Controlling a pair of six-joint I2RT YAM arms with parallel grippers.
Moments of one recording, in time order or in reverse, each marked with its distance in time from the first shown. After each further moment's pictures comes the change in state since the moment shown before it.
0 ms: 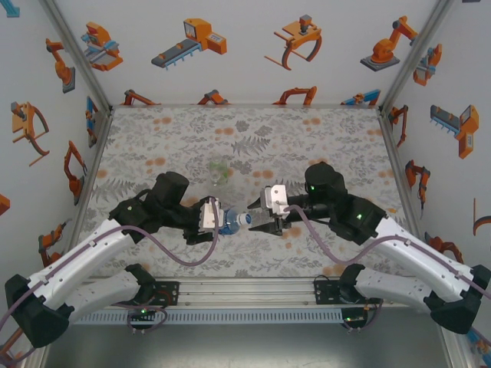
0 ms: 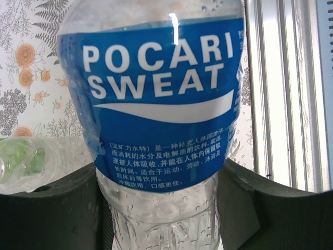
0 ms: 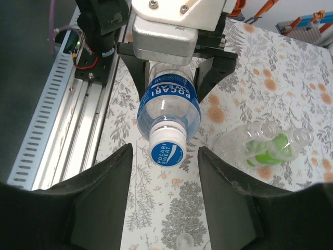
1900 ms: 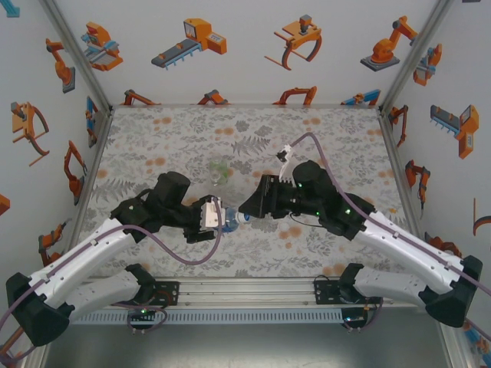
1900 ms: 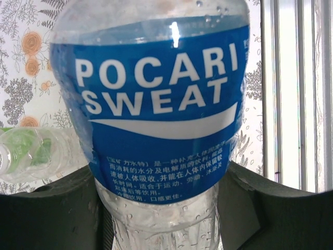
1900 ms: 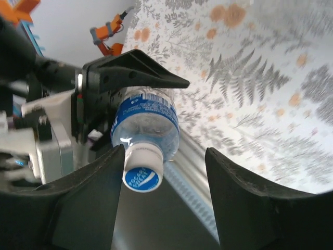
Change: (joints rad) left arm -0.005 0.008 0.000 0.010 -0.056 -0.004; right arm 0.003 0.056 0.007 -0.025 0.455 1.287
